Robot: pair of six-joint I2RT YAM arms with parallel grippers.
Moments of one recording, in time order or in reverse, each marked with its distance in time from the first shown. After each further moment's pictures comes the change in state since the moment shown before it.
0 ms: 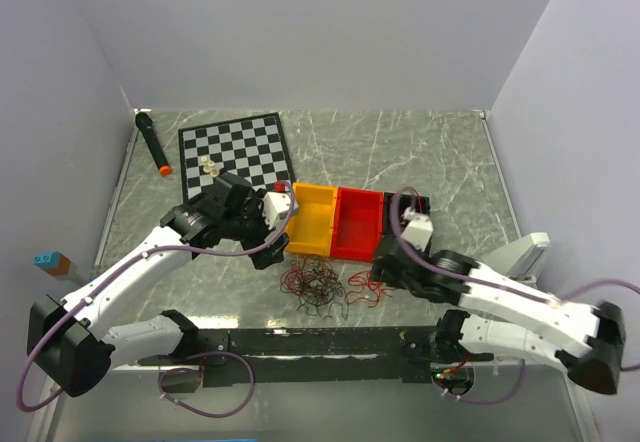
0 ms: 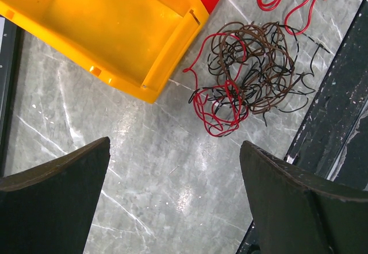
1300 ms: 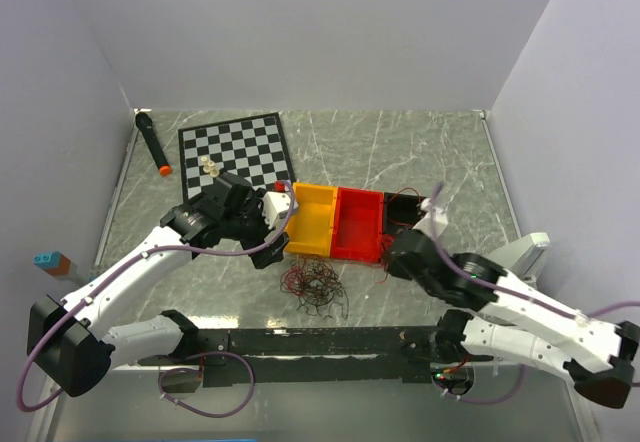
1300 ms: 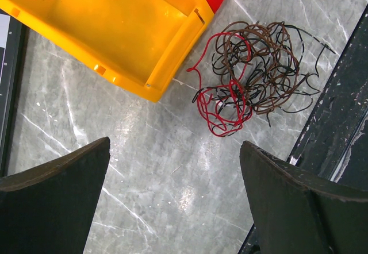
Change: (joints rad) left arm 0.001 0.000 0.000 0.003 -0.014 0.000; right arm -0.023 -0.090 -0.025 0.085 0.003 -0.011
